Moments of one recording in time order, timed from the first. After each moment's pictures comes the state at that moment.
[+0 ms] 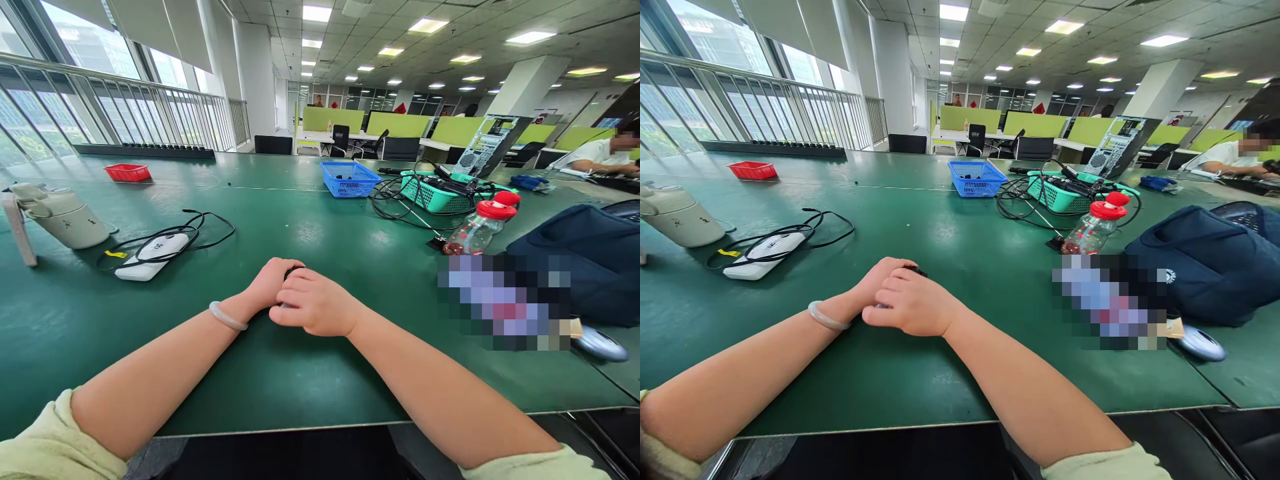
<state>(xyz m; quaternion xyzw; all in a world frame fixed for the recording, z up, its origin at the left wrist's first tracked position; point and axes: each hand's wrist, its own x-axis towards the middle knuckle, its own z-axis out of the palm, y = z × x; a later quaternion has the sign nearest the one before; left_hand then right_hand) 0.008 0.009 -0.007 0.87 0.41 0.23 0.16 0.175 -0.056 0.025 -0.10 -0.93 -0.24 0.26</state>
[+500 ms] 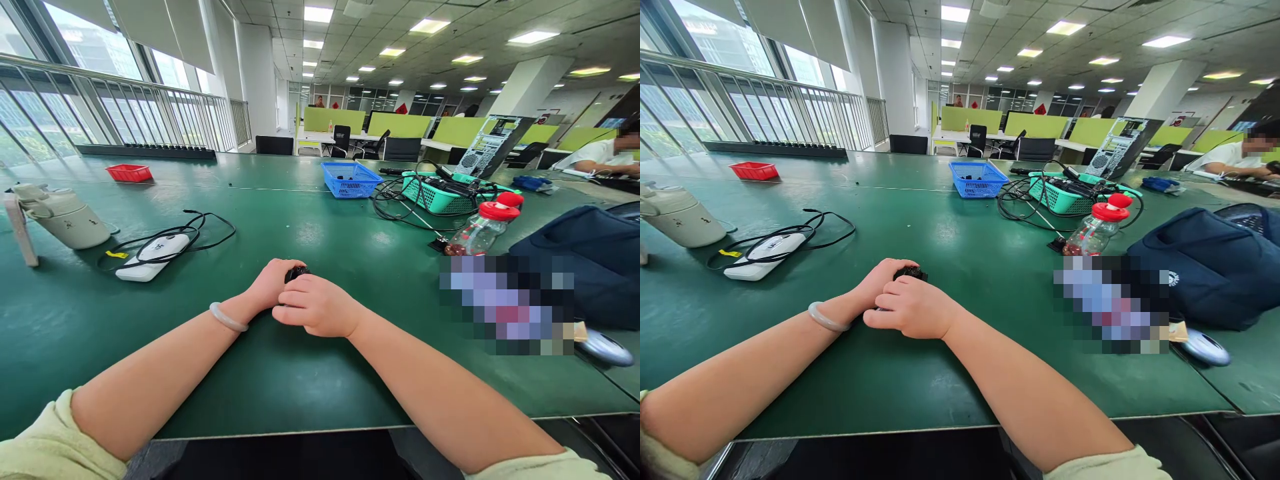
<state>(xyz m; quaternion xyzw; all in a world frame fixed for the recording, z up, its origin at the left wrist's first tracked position) 0.007 0.010 -0.007 0.86 0.43 0.22 0.15 0.173 -0.054 0.019 -0.08 -0.94 -0.20 0.28</state>
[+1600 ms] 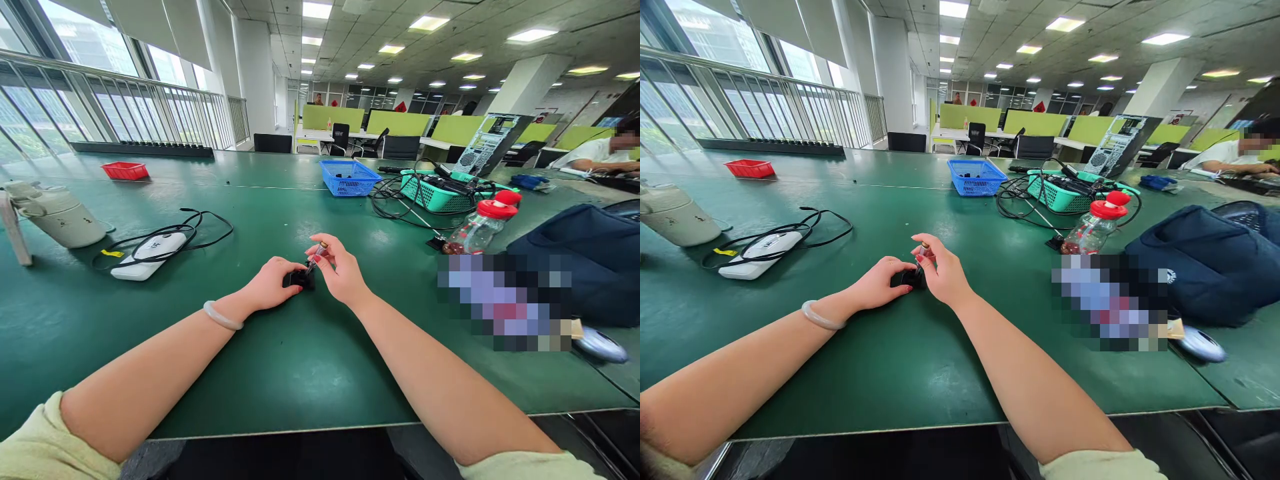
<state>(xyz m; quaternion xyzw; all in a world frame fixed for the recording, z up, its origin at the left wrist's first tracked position) 0.005 0.000 0.005 0.88 0.40 0.20 0.18 0.202 -0.028 0.010 -0.36 -0.74 0.20 0.54</state>
